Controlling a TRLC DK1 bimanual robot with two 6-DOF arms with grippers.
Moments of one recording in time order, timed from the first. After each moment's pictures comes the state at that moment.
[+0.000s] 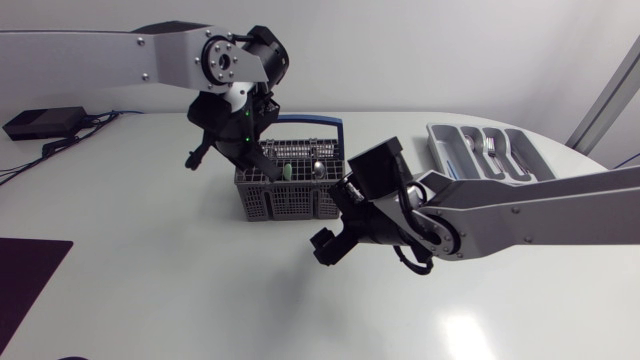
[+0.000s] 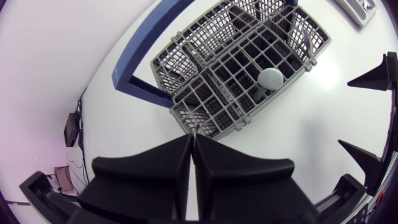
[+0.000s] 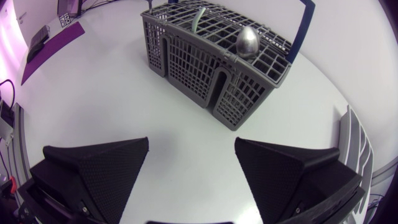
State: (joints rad) left arm -0.52 1.90 1.63 -0.94 -0.41 0.18; right arm 0.70 1.66 0.84 0.00 0.05 -0.08
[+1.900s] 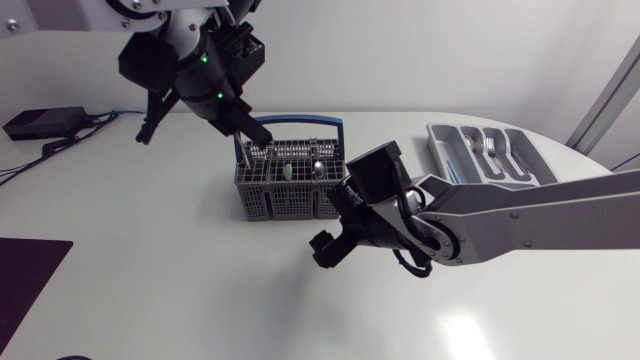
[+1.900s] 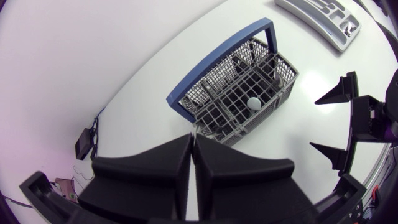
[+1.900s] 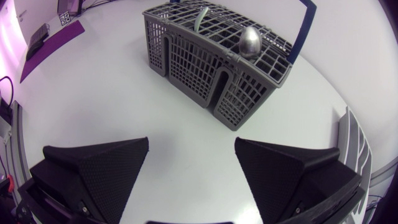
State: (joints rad) left arm -0.58 1.67 1.63 -0.95 -0.43 0.21; right arm 0.71 1.66 0.82 0.02 0.07 -0.08
